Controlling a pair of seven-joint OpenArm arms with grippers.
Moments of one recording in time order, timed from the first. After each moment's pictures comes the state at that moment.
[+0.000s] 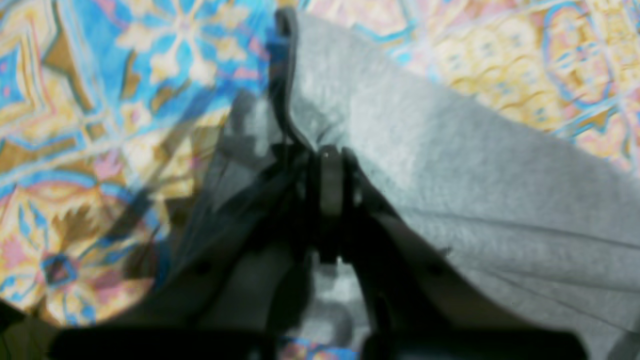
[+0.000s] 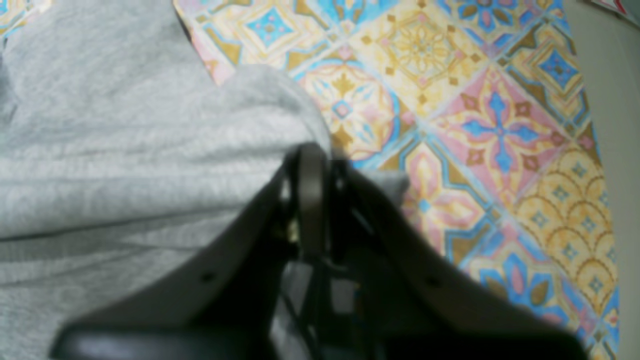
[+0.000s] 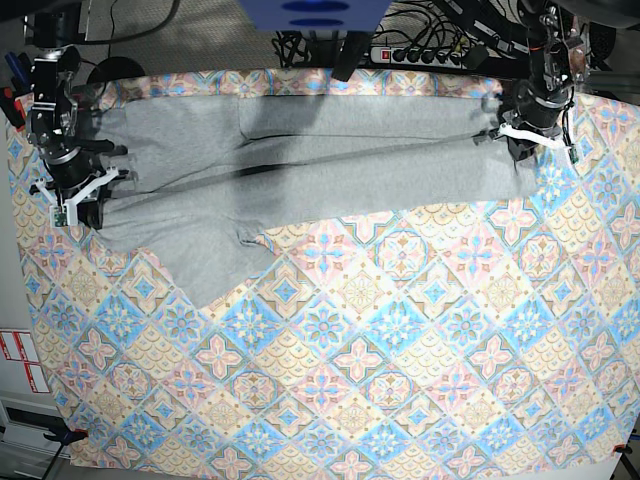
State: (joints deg) left arm 29.6 -14.5 -20.0 89.3 -38.2 -3.8 26.3; right arm -13.8 27.8 11.4 70.4 16.2 18.4 -2.4
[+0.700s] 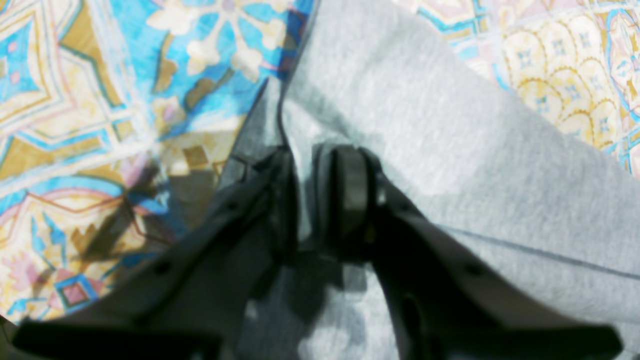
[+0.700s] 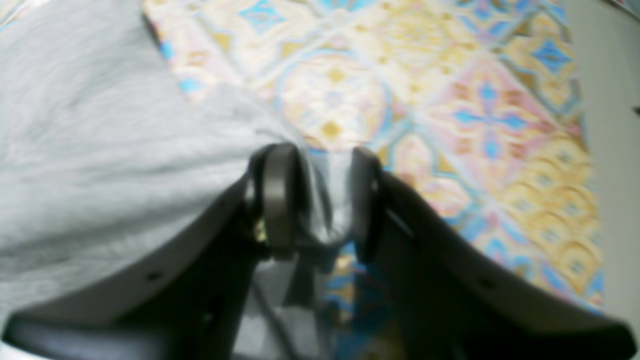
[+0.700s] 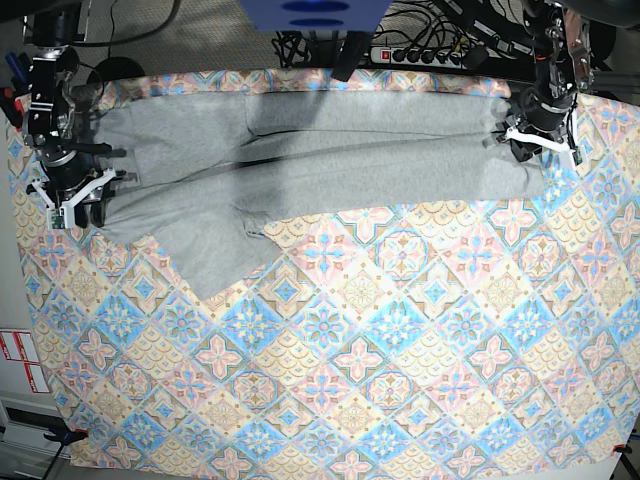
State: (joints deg) left arm 26.1 -16.3 -20.1 82.1 -38.4 -4.0 25.8; right arm -14.4 27.5 14.8 73.3 16.2 18.1 -7.9
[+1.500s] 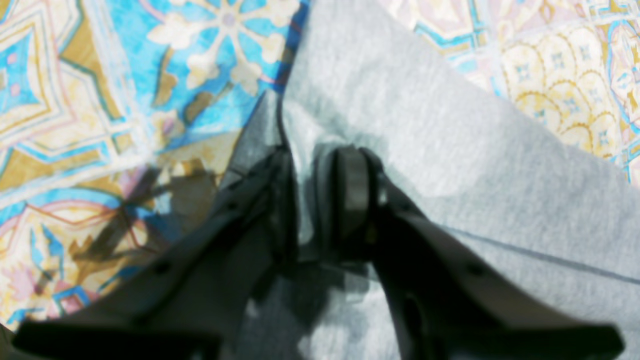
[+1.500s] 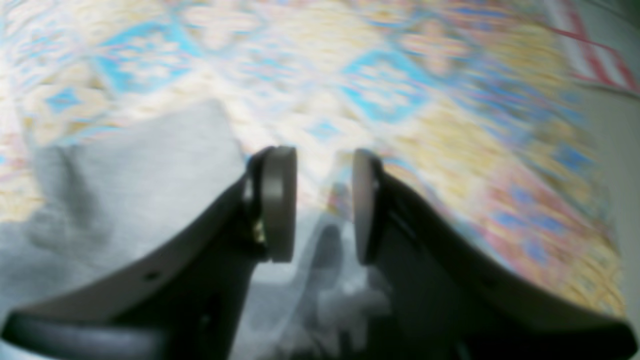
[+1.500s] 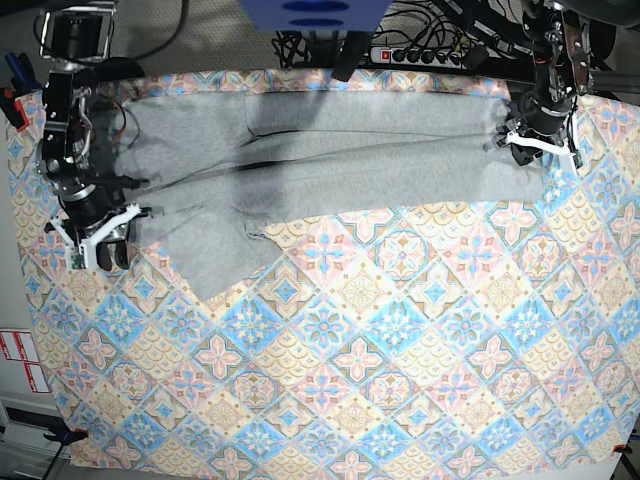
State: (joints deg) left arm 25.2 -16.2 -20.0 82.0 -38.4 -3.6 25.8; right arm -6.9 22.0 10.6 83.7 16.2 18.2 -19.1
